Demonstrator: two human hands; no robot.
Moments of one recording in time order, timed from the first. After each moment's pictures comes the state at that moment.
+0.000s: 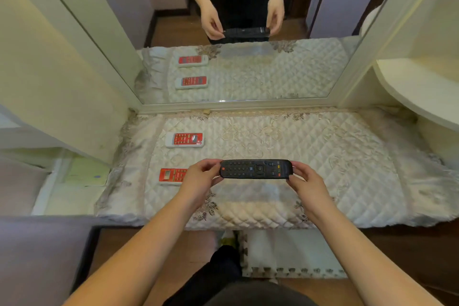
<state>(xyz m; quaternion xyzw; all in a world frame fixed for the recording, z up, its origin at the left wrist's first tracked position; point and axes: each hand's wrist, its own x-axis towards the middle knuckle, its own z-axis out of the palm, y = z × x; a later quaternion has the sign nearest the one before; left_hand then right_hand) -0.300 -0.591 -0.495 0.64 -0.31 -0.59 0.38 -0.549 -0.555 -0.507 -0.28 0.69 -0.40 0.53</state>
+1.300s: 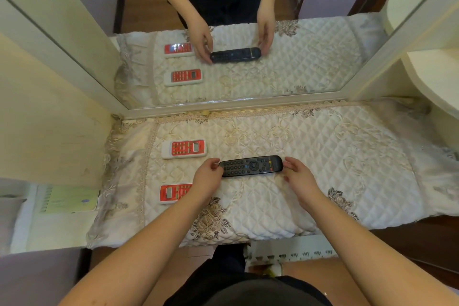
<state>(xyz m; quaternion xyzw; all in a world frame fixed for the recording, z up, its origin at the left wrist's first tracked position) -0.273 -0.670 -0.557 0.72 -0.44 -0.51 0.15 -0.508 -0.631 -0.564 -0.25 0.75 -0.31 0.53</state>
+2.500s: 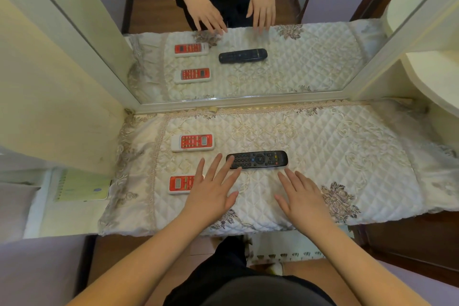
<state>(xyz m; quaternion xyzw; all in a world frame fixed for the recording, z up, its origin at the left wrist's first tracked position) -0.235 -0.603 -0.534 0.47 -0.88 -0.04 -0.01 -0.484 -0.553 -0.521 -0.70 0.69 0.09 0.17</state>
